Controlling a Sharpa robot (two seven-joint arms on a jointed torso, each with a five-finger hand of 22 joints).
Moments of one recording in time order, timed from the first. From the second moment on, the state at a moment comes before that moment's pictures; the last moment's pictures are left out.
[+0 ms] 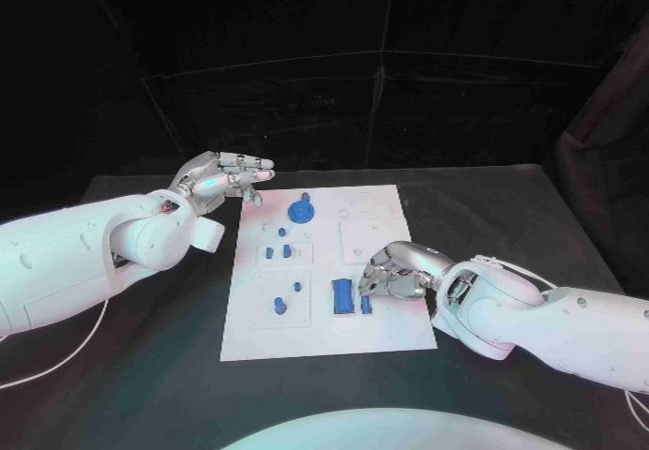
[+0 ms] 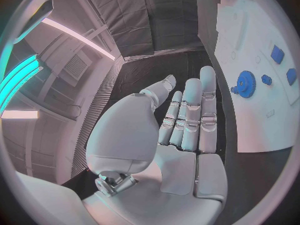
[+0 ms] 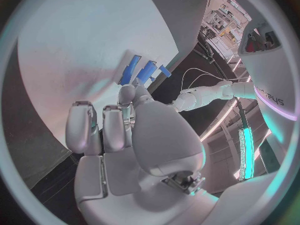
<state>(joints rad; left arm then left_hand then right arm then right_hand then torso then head) 1.29 -0.83 -0.15 1.37 -0.05 -0.12 0.35 1.32 -0.08 0.40 -0.11 0.05 0.91 0.21 0.16 0.07 0.87 0.14 0.37 0.07 1.15 0.05 1.02 0.53 0.17 1.16 0.14 0.62 0.64 0.98 -0.95 -0.04 1.80 -1.37 -0.39 -0.22 1.45 0.07 -0.06 0.12 0.05 0.99 0.08 0.41 0.15 1.27 -0.01 0.78 0.86 1.47 -0.07 1.33 1.26 0.06 1.39 0.04 1.37 1.31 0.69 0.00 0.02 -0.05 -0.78</state>
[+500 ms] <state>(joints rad) 1.29 -0.83 -0.15 1.37 -0.05 -0.12 0.35 1.32 -0.08 0.40 -0.11 0.05 0.91 0.21 0.16 0.07 0.87 0.14 0.37 0.07 1.15 0.05 1.02 0.53 0.17 1.16 0.14 0.62 0.64 0.98 -0.95 -0.04 1.79 -1.37 -0.36 -0.22 1.46 0.09 -0.09 0.12 0.05 0.99 0.09 0.32 0.11 1.25 0.01 0.75 0.83 1.46 -0.06 1.32 1.25 0.06 1.39 0.04 1.37 1.31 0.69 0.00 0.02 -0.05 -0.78</state>
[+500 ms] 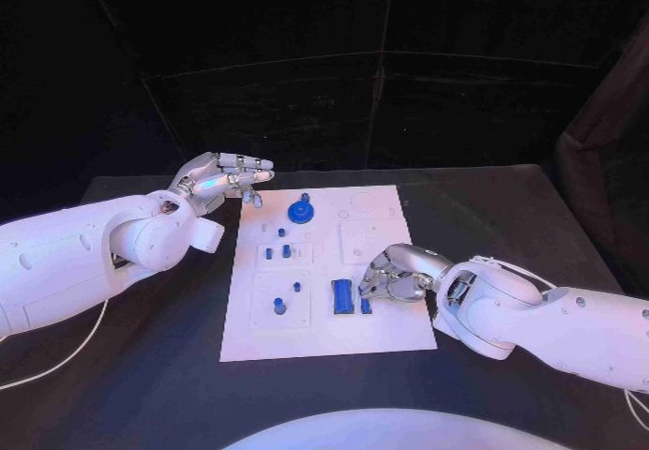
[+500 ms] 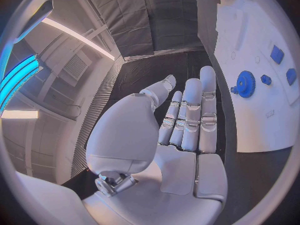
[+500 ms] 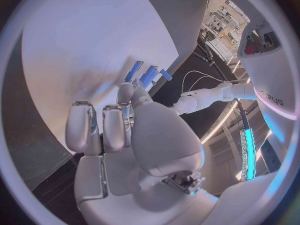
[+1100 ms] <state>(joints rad) 1.29 -0.83 -0.15 1.37 -0.05 -0.12 0.35 1.32 -0.08 0.40 -0.11 0.05 0.91 0.21 0.16 0.07 0.87 0.14 0.37 0.07 1.15 0.05 1.02 0.53 0.17 1.16 0.14 0.62 0.64 0.98 -0.96 -0.04 1.79 -1.26 -0.47 -0.12 1.48 0.08 -0.13 0.10 0.07 0.97 0.12 0.25 0.09 1.23 0.03 0.70 0.80 1.47 -0.04 1.28 1.22 0.06 1.36 0.07 1.34 1.29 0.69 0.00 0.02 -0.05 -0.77</state>
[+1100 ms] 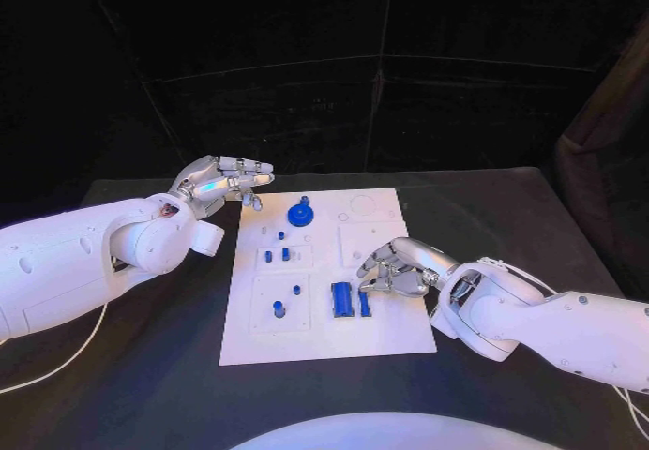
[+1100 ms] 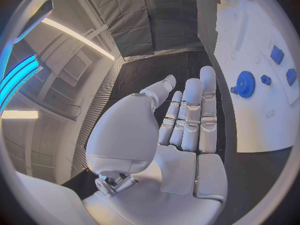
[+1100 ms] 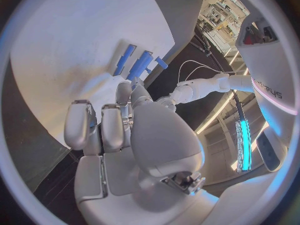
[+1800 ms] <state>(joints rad) 1.26 -0.78 -0.18 1.31 0.03 -0.15 0.41 1.27 -0.07 0.37 -0.06 0.06 0.98 0.18 0.16 0.07 1.00 0.14 0.28 0.06 0.99 0.10 0.48 0.25 0.17 0.83 0.22 0.27 0.41 1.06 -0.75 0.01 1.28 -0.36 -0.41 0.37 1.47 0.13 -0.21 0.03 0.09 0.93 0.20 0.07 0.07 1.03 0.16 0.10 0.12 1.06 0.13 0.08 0.20 0.17 0.87 0.24 0.30 0.38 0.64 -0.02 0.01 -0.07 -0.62</state>
